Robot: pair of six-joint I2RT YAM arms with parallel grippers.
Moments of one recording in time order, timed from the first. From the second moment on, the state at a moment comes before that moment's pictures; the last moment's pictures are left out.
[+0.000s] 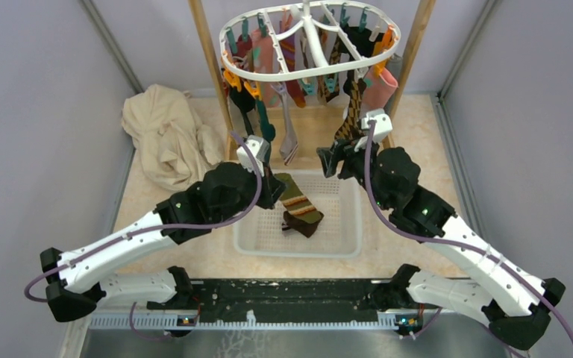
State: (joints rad) left arm -1.09 1.07 1.12 -0.36 -0.30 -0.51; right arm 0.83 0.90 1.07 -0.23 0.35 0.21
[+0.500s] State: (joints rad) left arm -1.06 1.16 0.88 -0.39 -0.45 -0.61; right arm 0.83 0.81 0.87 -0.34 0.32 0.34
